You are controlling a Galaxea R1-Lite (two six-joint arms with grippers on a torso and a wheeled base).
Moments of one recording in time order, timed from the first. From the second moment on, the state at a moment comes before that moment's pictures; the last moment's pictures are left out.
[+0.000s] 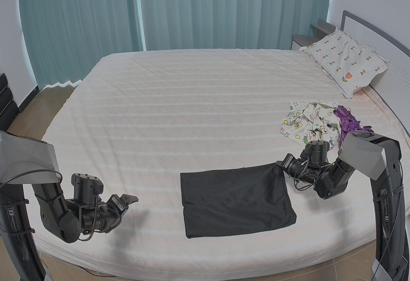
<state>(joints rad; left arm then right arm) -0.17 2.17 -0.33 -1.08 -0.11 -0.99 0.16 2.58 -1.11 -1.03 0.23 0.78</state>
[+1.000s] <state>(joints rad) -0.17 2.17 -0.33 -1.08 -0.11 -0.99 0.13 2.55 -1.05 -1.06 0.19 0.79</state>
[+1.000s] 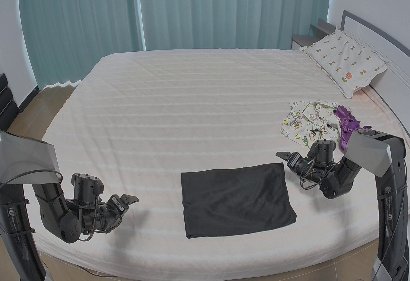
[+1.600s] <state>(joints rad) -0.17 2.17 -0.32 -1.08 -0.11 -0.99 0.12 2.47 -0.74 -1.04 0.38 0.37</state>
